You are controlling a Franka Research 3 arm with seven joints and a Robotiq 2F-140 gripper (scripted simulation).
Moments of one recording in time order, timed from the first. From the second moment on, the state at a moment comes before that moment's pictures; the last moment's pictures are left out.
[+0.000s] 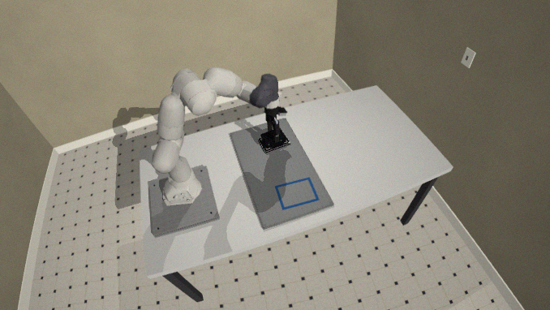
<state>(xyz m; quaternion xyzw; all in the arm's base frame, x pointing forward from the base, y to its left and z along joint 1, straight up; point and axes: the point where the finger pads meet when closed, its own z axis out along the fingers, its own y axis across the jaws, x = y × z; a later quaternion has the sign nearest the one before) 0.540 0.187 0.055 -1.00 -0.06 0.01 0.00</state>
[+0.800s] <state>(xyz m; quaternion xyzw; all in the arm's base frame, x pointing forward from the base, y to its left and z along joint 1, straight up) 0.542 0.188 0.032 -1.00 -0.06 0.01 0.00</state>
